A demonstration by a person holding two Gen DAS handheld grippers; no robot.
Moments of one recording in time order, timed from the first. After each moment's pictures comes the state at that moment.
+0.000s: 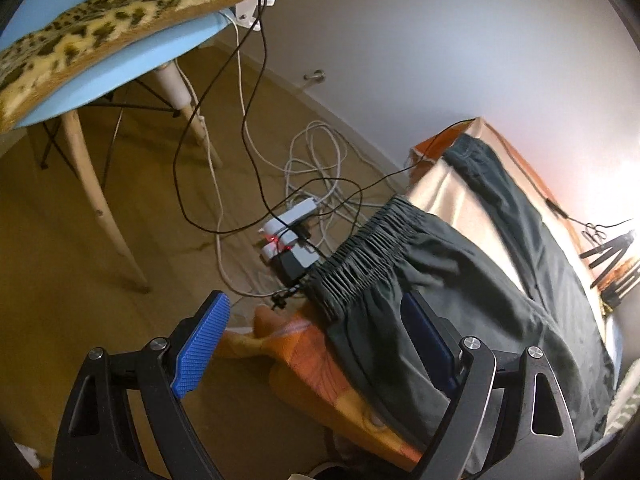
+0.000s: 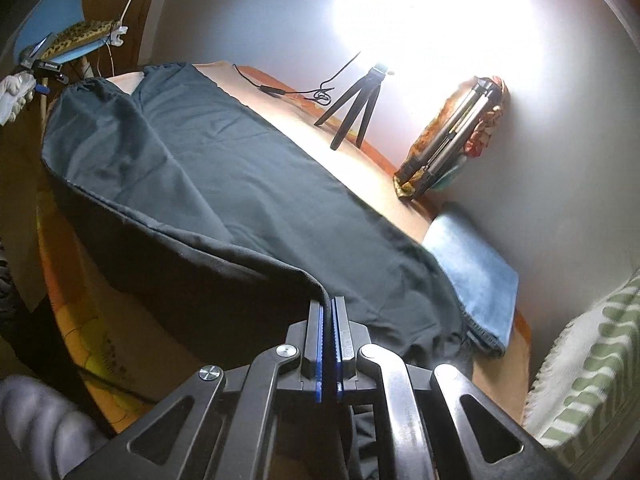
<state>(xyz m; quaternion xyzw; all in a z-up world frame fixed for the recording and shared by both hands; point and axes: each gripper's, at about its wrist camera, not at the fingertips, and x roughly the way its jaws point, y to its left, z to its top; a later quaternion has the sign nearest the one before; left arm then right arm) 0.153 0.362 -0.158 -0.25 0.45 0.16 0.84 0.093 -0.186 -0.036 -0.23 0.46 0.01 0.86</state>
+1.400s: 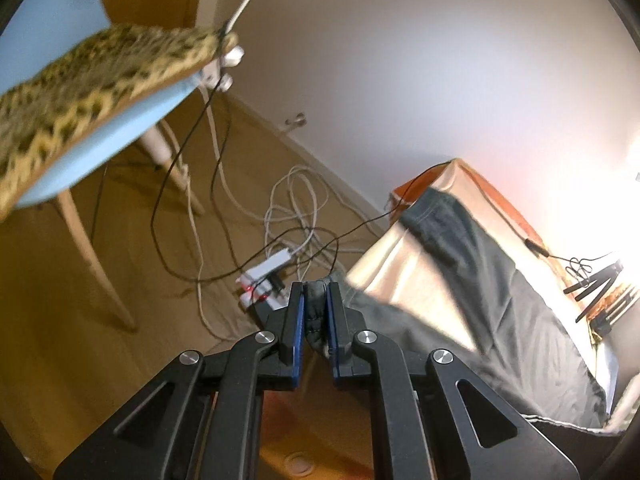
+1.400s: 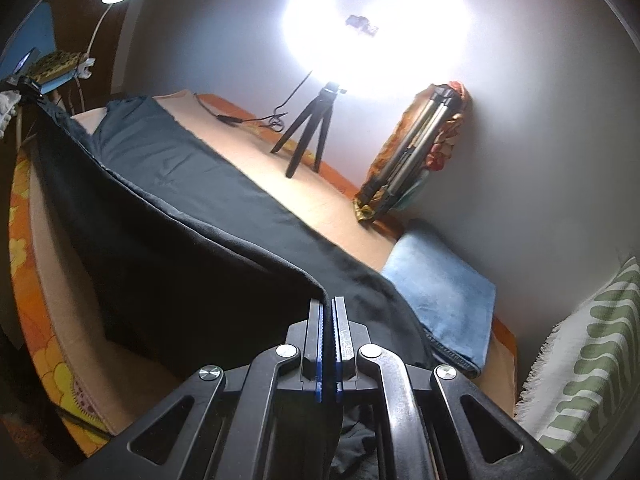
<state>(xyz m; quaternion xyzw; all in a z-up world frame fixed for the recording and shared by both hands) 0.197 0.343 -0.099 -0.24 0.39 0.16 0.88 0.123 -0.221 -0.013 -0.21 0.42 -0.03 0.88</state>
